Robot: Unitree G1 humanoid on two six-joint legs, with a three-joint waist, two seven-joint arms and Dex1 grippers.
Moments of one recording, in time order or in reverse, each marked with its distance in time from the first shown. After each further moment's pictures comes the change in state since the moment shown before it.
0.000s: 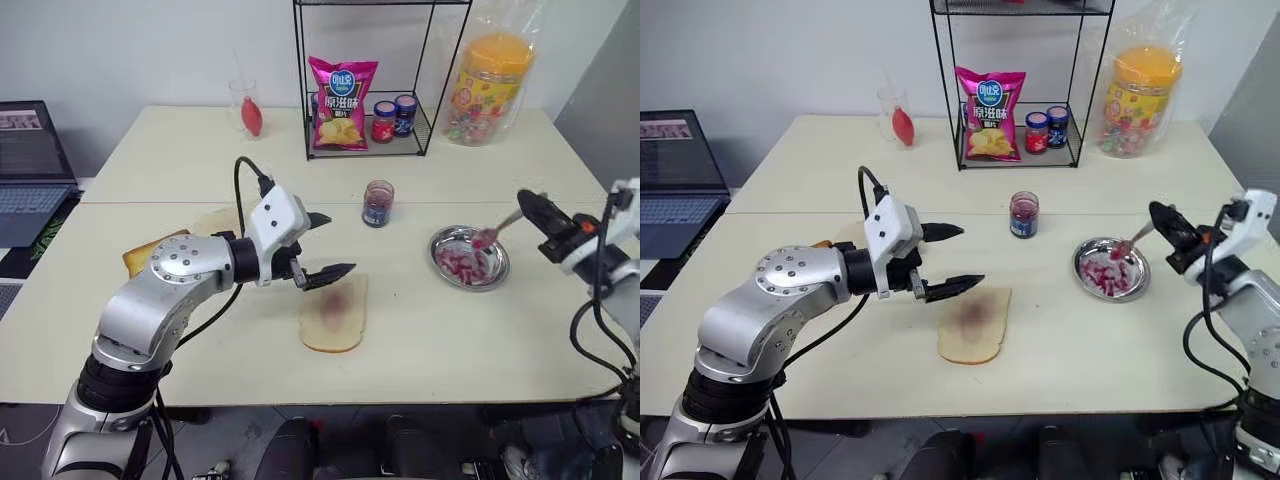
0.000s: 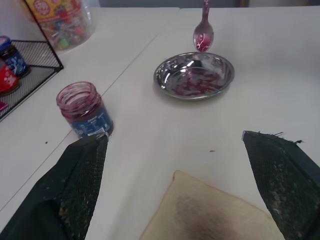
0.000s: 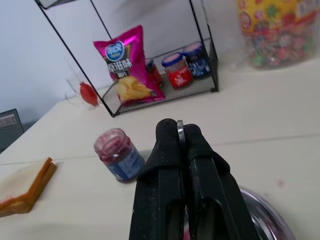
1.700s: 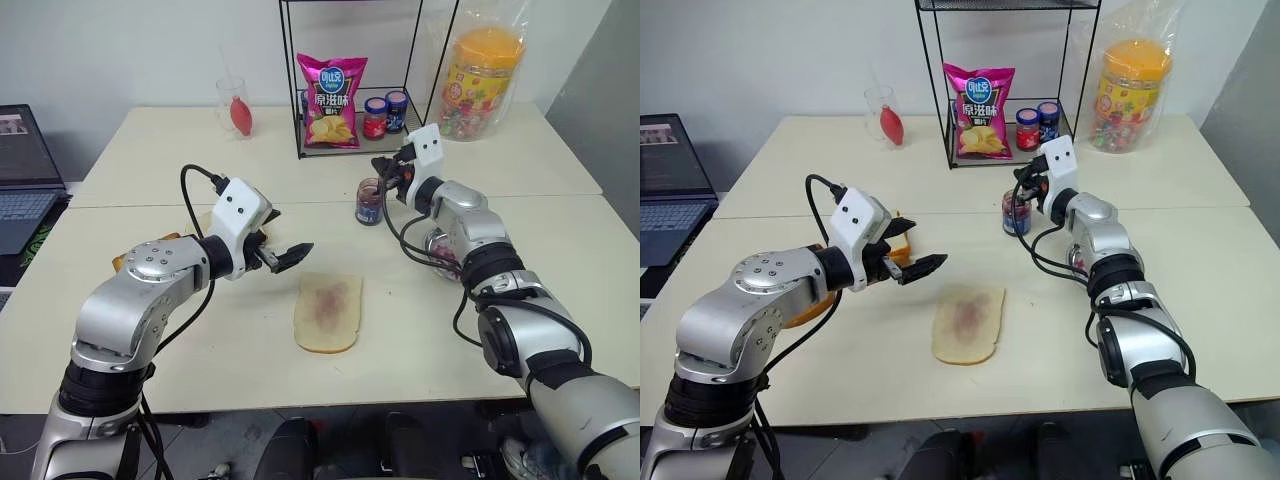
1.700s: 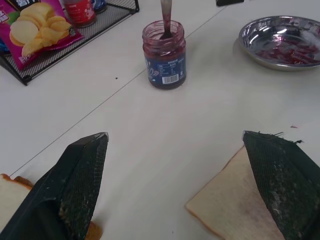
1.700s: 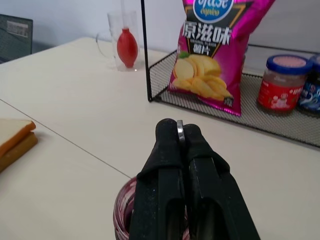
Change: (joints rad) left arm 0.057 0.033 0.089 0.055 0.024 0.074 0.143; right arm -0.761 0.365 0.467 1.237 -0.780 -0.722 0.269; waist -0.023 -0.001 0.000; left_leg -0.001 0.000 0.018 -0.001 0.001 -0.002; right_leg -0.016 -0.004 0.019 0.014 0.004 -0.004
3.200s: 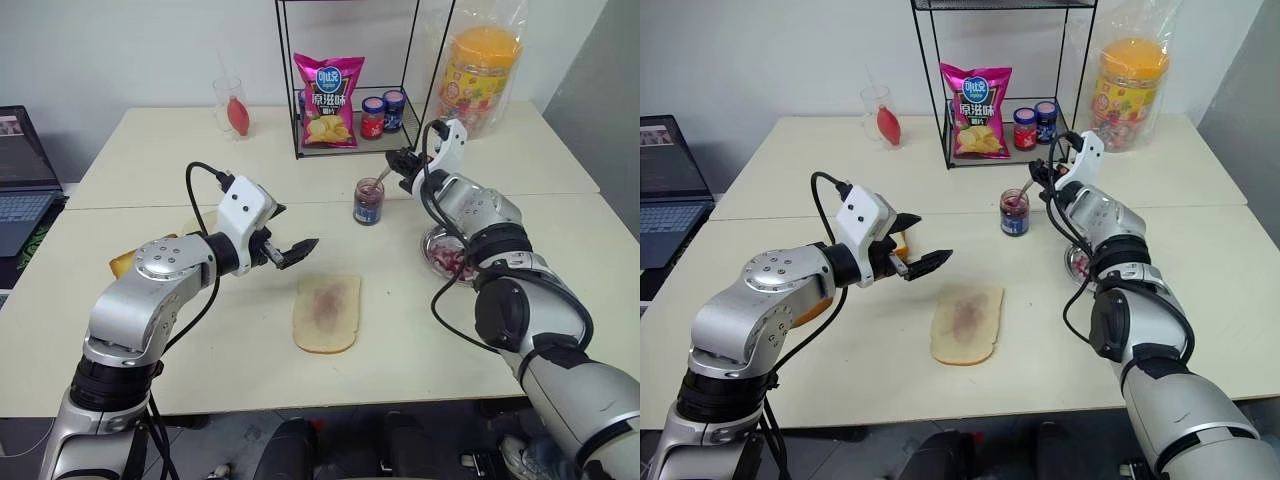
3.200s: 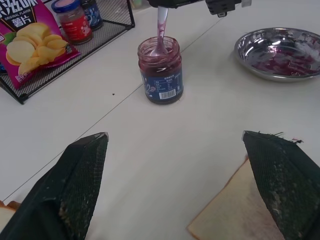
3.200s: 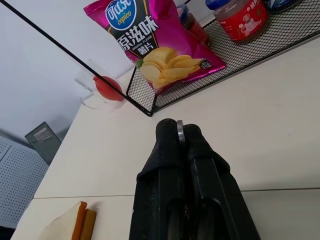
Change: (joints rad) left arm -0.013 -0.028 -0.028 0.044 0.041 -0.072 -0.002; right arm -0.116 0.028 -0.396 0.076 0.284 0.393 -0.197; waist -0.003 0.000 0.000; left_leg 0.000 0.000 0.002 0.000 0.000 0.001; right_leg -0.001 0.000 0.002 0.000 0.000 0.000
